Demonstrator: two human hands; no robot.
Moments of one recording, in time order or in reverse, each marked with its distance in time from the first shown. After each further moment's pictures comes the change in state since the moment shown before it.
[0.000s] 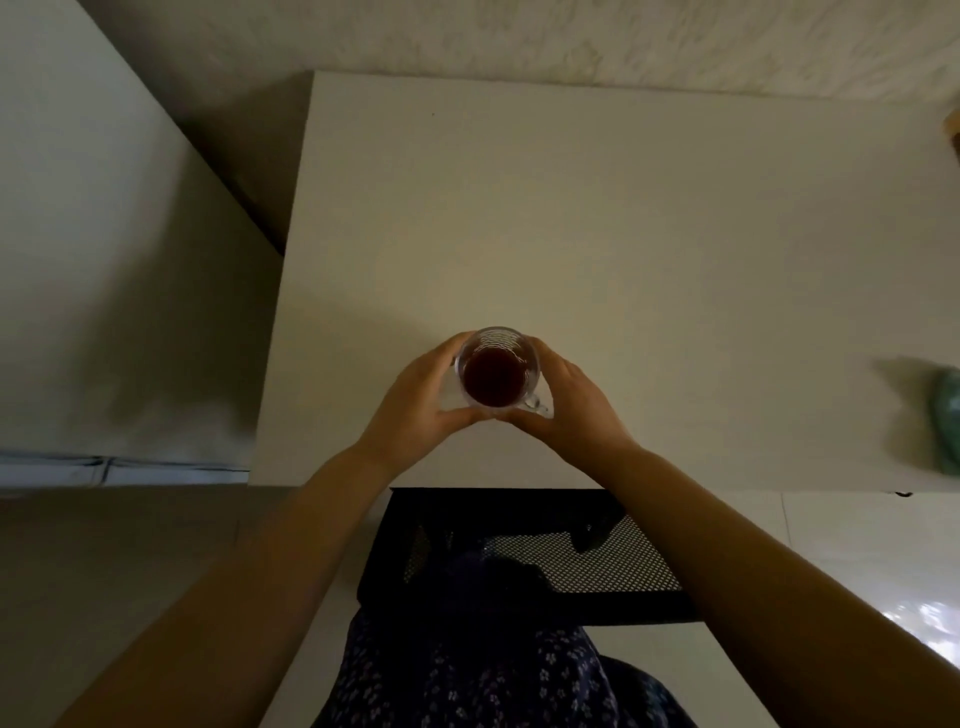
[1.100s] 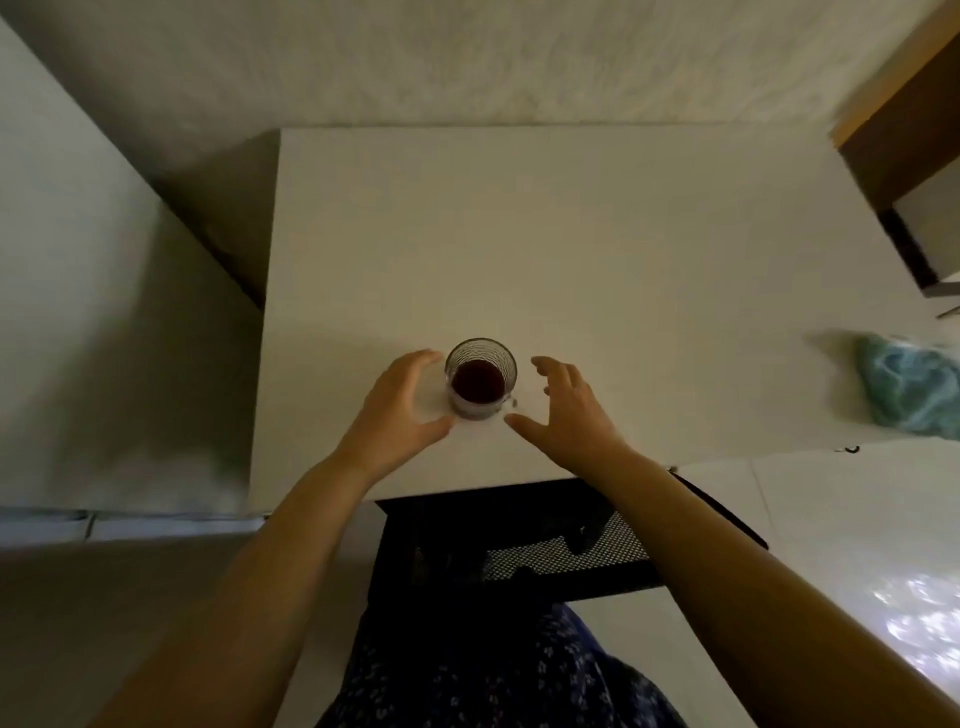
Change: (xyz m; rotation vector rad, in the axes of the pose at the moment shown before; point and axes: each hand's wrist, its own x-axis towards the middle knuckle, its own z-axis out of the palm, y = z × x) left_hand -0.016 -0.012 -0.018 0.174 -0.022 -0.038; right_hand -0.031 -0.009 -0.003 -0.096 0.056 0.306
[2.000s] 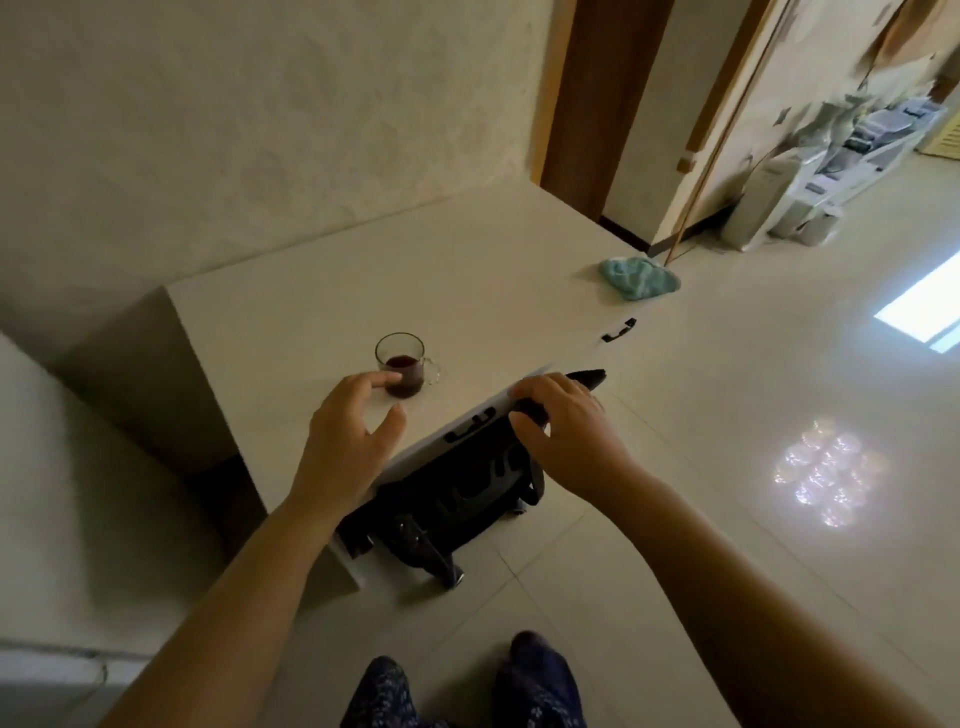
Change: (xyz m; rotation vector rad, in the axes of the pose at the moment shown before) left_hand -0.173 0.076 -0.100 -0.052 -0.023 0.519; right_hand -0.297 -0.139 0.013 -0.003 0.518 0.183
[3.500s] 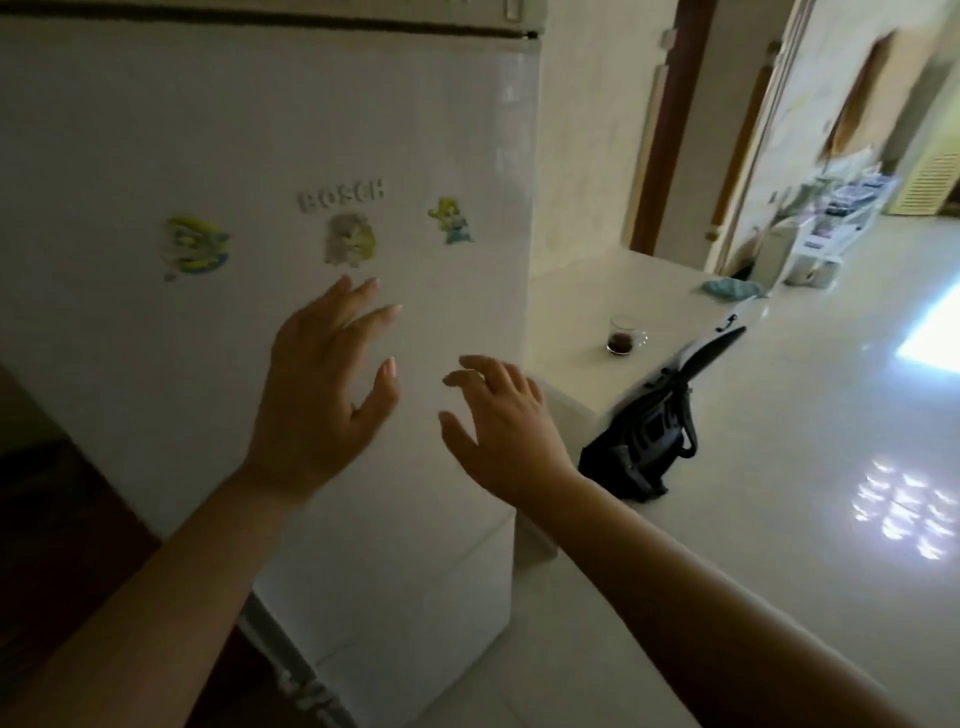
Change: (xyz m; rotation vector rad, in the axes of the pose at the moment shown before) left_hand -0.345 -0.111 -0.635 0.510 0.348 0.763; right_hand -0.285 -0.629 0.285 -0.169 0.370 -0.312
